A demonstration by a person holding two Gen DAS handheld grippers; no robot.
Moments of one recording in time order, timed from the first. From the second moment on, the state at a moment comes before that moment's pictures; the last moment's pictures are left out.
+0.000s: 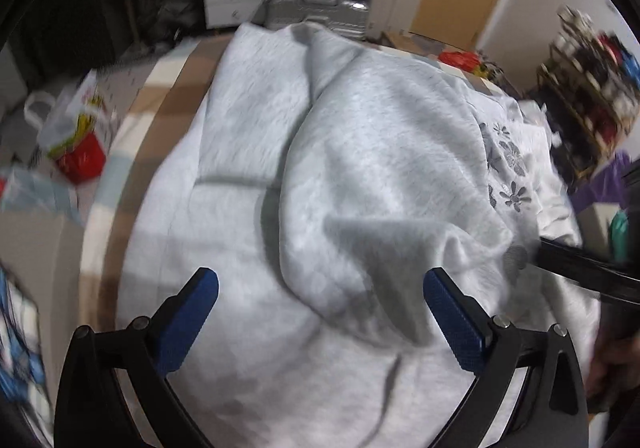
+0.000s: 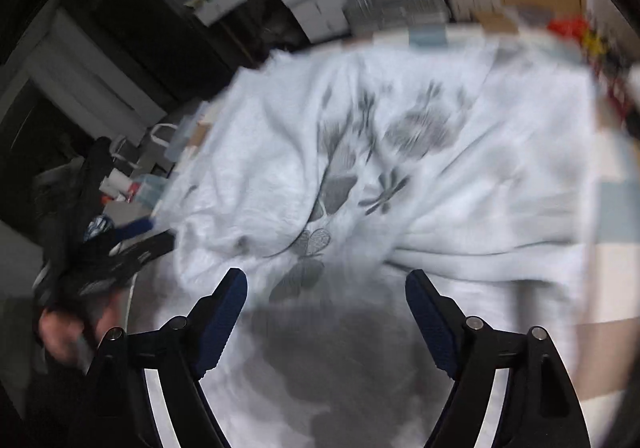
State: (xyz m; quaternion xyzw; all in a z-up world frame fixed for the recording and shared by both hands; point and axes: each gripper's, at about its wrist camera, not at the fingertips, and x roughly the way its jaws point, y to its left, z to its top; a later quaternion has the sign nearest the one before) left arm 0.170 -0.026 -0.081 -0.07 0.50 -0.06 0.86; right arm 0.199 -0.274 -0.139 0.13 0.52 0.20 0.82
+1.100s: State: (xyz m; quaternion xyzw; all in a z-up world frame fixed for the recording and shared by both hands) left arm 0.150 -0.026 -0.085 -0.11 0.48 -0.10 0.87; right arm 0.198 -0.259 -0.135 0.24 0.42 0.23 0.84
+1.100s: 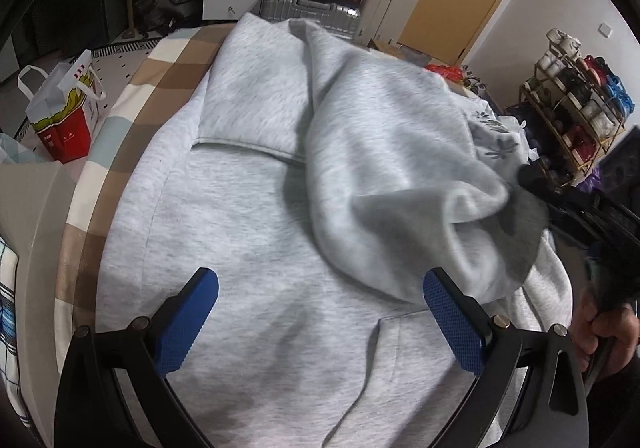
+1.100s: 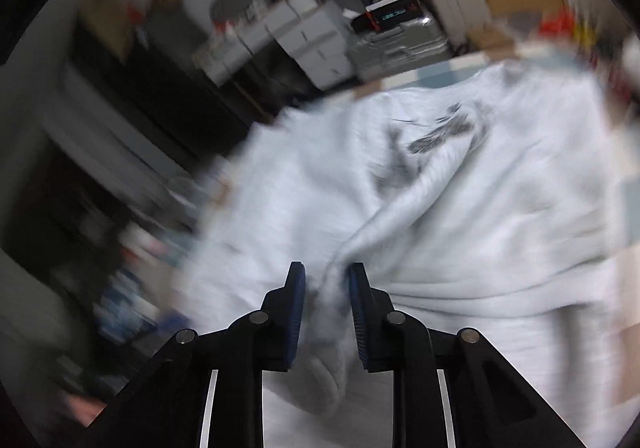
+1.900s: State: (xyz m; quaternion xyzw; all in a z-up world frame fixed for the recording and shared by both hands) left arm 0.151 -0.044 -0.111 -0.04 0.52 -0.08 0.85; right arm 0.193 -0.193 -0.138 -0.02 0.48 0.15 0.87
